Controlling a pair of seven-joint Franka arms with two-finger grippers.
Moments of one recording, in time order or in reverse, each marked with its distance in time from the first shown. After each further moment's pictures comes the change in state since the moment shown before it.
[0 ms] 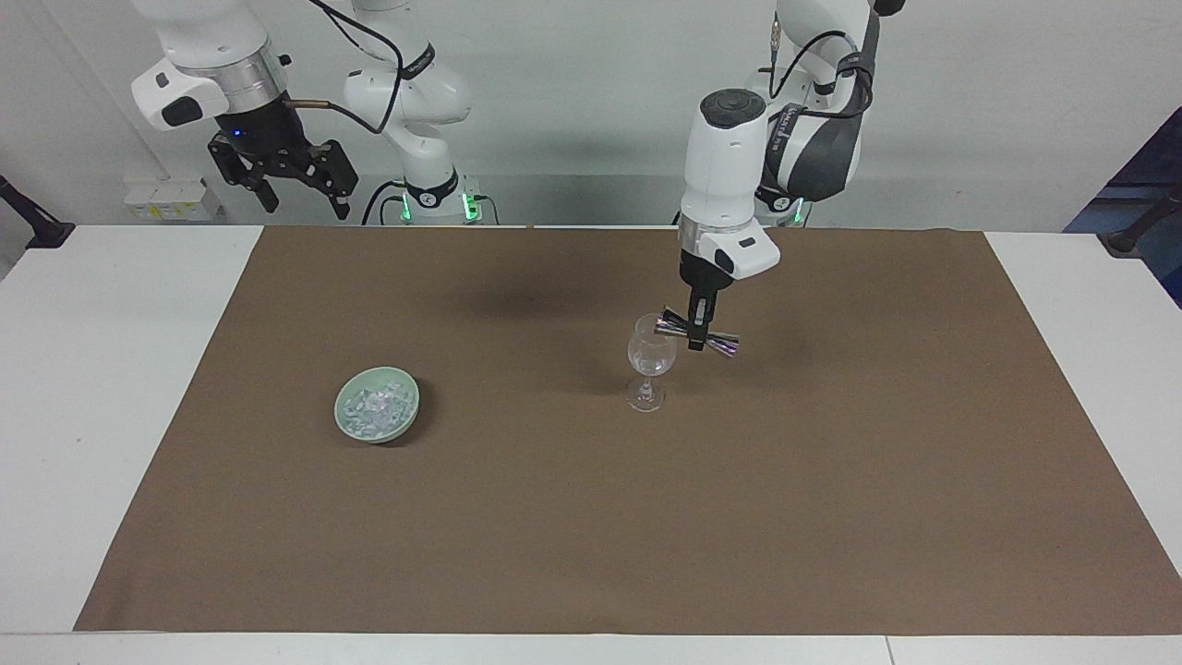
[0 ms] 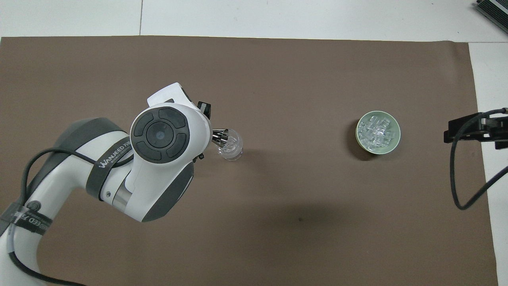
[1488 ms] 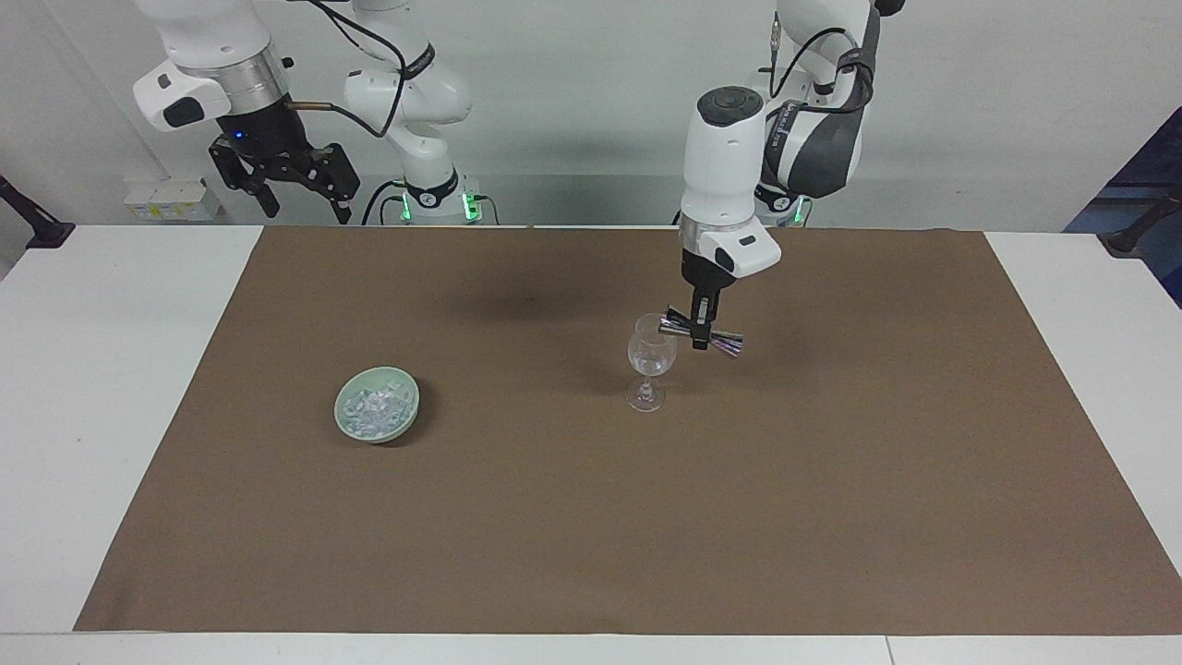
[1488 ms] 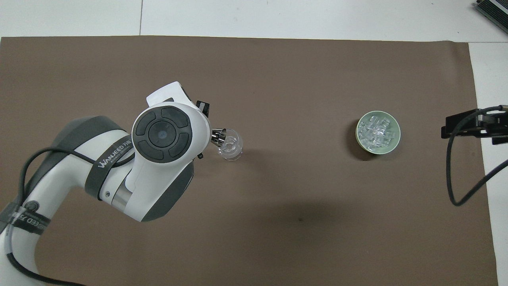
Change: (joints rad) left arm -0.001 0.001 0.001 0.012 0.020 -0.022 0.000; right arm 0.000 0.000 0.003 -0.009 0.000 0.036 0.000
